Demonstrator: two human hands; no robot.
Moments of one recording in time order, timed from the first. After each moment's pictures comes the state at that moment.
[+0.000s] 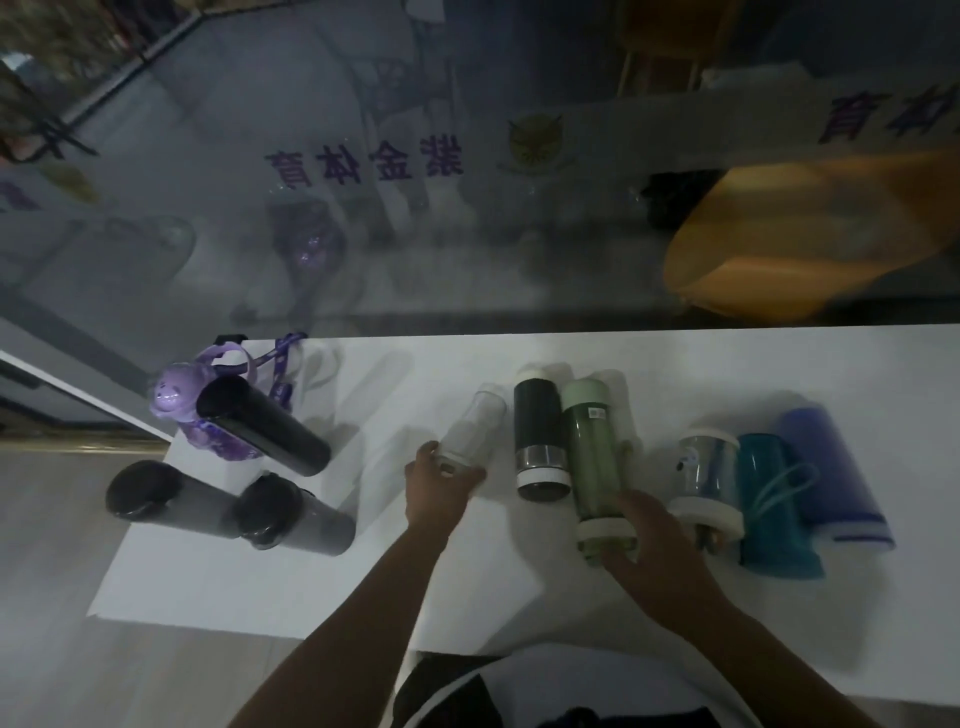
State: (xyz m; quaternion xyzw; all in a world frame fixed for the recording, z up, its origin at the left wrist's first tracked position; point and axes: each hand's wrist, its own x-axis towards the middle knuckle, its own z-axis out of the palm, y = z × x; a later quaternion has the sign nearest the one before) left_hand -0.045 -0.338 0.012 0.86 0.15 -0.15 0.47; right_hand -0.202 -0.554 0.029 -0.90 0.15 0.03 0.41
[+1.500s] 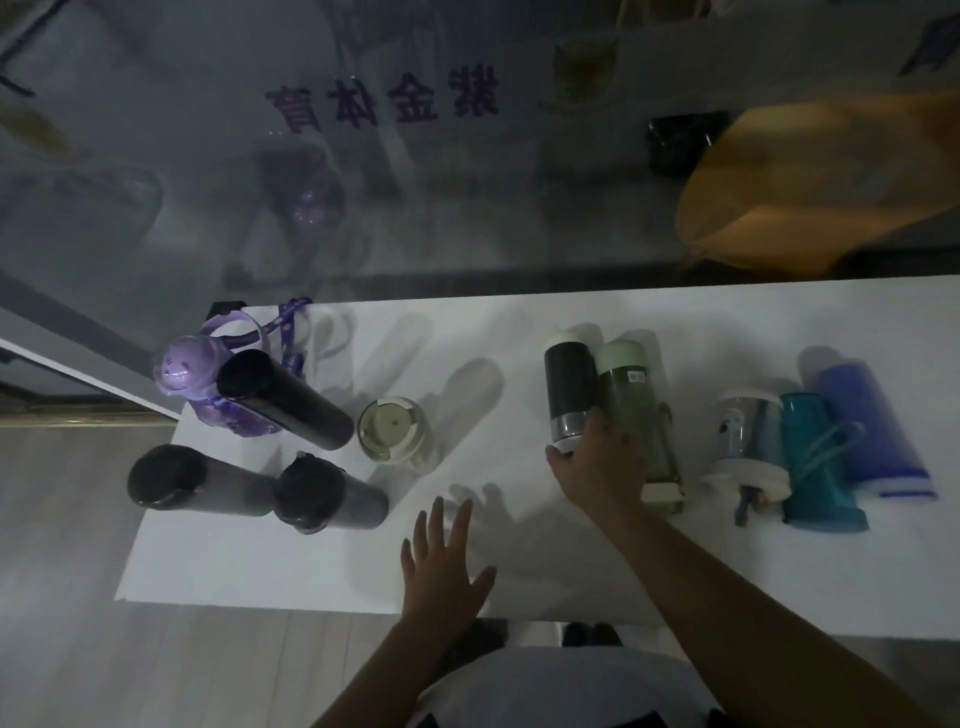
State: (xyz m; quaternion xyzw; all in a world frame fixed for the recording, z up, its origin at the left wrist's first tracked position) left_hand -0.131 -0.243 -0.029 0.95 -0.10 -0.26 0.09; right_hand -0.090 -0.460 0.006 -0.91 0.33 0.07 0.25
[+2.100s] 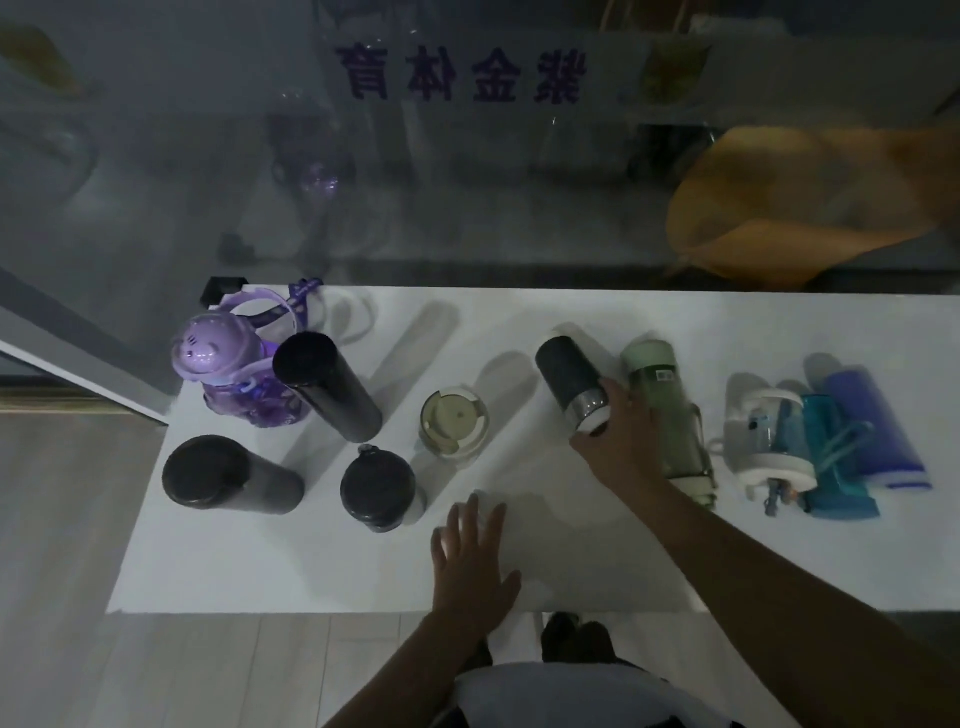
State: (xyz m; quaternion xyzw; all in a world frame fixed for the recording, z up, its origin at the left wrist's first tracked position) left_hand -0.111 -0.195 -0.052 0.93 -0.20 -0.30 0.11; right_hand -0.061 -0.419 0.018 -0.89 0.33 0.01 0.30
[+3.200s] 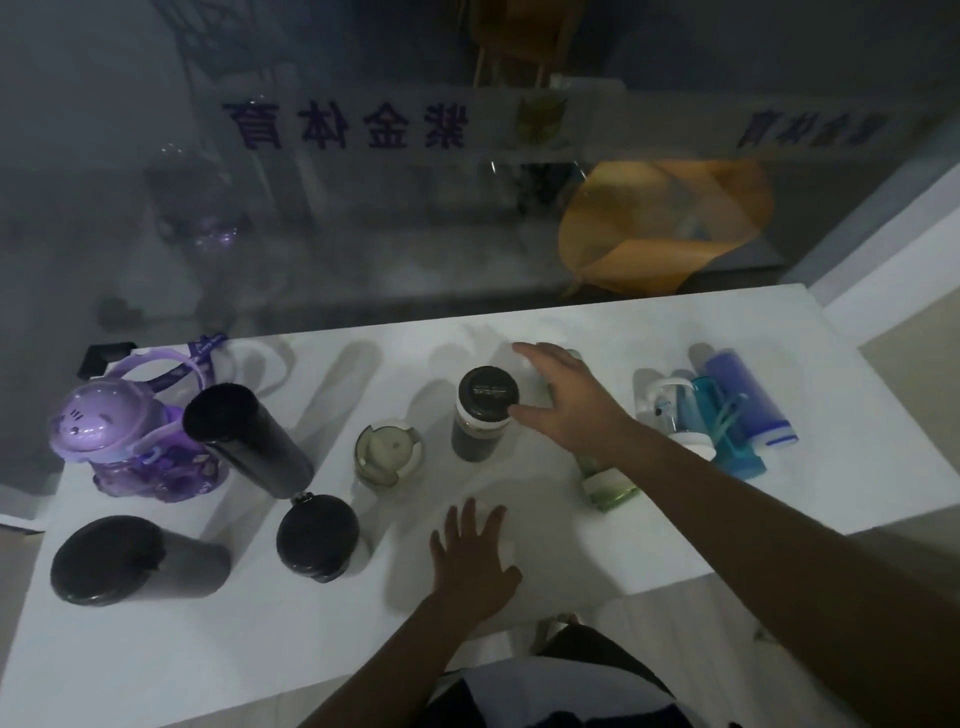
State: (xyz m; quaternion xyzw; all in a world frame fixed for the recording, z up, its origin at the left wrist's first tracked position) left_hand -0.091 -0.256 -0.033 0.88 -0.29 -0.35 0.13; right_hand -0.057 -0.445 0.104 -0.94 0.19 0.02 0.29
